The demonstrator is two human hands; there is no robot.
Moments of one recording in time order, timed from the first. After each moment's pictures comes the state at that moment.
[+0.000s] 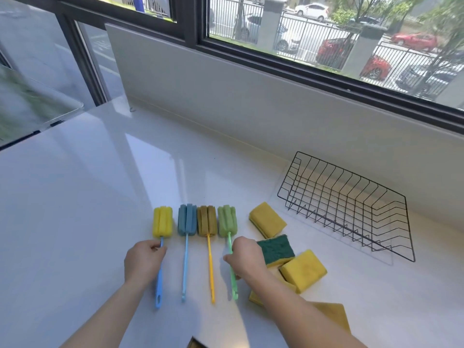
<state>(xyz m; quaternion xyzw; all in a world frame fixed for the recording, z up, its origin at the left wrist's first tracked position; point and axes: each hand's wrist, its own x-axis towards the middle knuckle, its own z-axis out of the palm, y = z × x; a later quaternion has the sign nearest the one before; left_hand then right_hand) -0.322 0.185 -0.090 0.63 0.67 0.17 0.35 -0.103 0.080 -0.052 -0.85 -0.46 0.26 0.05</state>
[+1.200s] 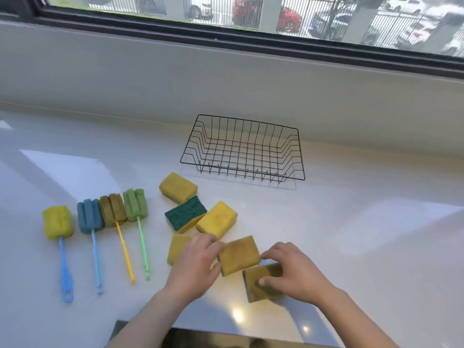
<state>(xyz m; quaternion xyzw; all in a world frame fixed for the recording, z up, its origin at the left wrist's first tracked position) -0.141 -0.028 -0.049 0.96 0.15 0.06 0.23 0.024 -0.234 -0.027 -0.85 -0.42 0.28 0.14</state>
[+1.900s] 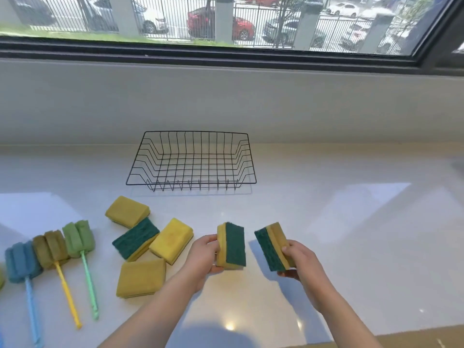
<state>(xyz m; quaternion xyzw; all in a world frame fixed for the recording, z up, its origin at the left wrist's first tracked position) -0.019 -0.098 -0.029 0.55 0.40 -0.06 0.73 0.069 -0.321 -0.026 -0.78 0.01 0.31 0.55</state>
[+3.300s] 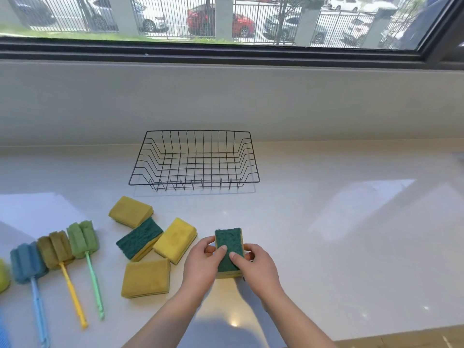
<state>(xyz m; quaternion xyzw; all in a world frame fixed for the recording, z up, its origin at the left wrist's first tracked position) -0.038 -0.101 -0.048 0.66 0.39 0.06 0.64 0.023 -0.228 -0.049 -0.83 -0.03 0.28 0.48</state>
